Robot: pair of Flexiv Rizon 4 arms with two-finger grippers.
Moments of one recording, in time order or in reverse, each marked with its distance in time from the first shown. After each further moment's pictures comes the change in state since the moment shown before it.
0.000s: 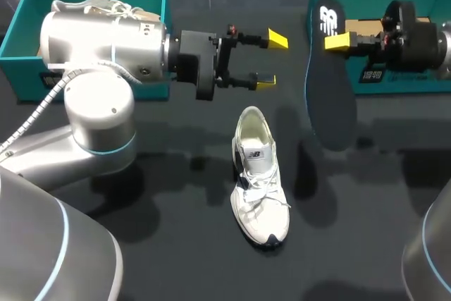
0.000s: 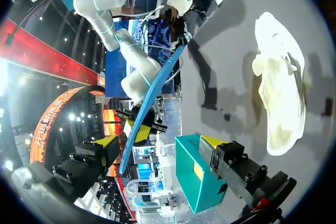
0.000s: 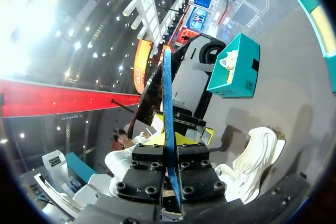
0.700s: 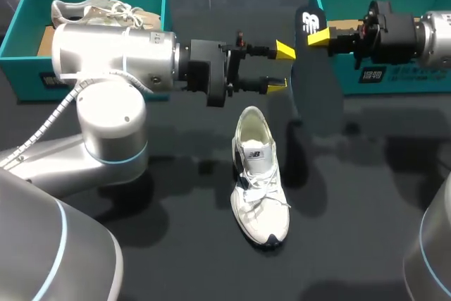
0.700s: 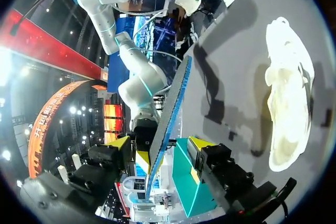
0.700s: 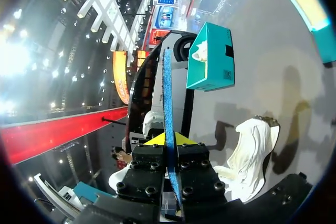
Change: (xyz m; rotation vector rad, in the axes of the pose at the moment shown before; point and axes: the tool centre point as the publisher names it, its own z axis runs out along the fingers) left arm 0.005 -0.005 0.017 -0.017 -0.022 -0.061; right arm -0.045 0.025 0.022 0.014 -0.135 0.256
